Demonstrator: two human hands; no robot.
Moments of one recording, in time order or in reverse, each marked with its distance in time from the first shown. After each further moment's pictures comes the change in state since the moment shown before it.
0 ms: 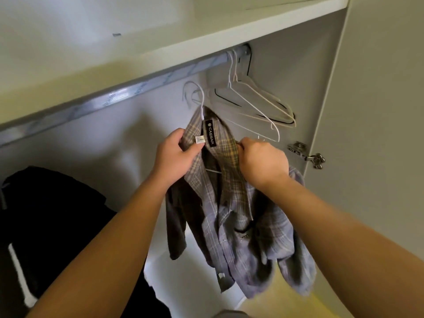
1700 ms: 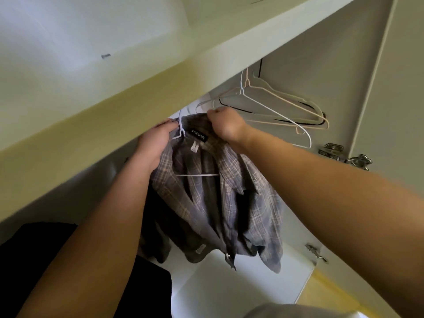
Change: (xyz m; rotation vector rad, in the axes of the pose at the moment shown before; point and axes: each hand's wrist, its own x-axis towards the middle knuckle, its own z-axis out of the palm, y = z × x) left_hand 0.149 -0.037 -0.049 -0.342 -0.070 -0.395; right_hand 0.173 -0.095 0.039 0.862 -0.165 0.286
